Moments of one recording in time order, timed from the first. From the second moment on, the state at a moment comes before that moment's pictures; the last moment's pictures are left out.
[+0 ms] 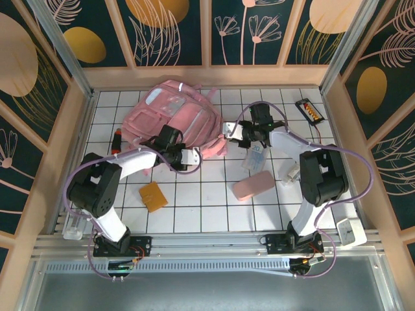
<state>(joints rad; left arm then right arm) -0.49 1.70 0.93 -0.23 0.36 1.10 0.36 1.74 1.15 -0.28 -0.52 -1.14</state>
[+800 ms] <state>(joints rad) -0.48 1.92 1.31 -0.23 0.49 0.40 0.30 1.85 1.33 -0.15 -0.56 0.20</state>
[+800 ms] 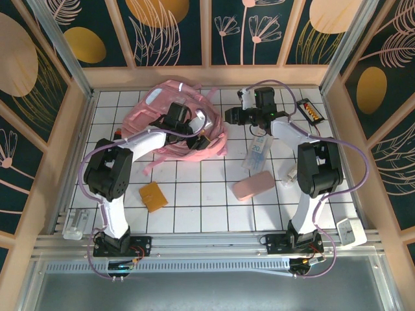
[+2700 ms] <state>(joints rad) -0.51 2.01 1.31 -0.31 0.58 0.64 0.40 2.06 1.50 -0.66 -0.57 -0.25</state>
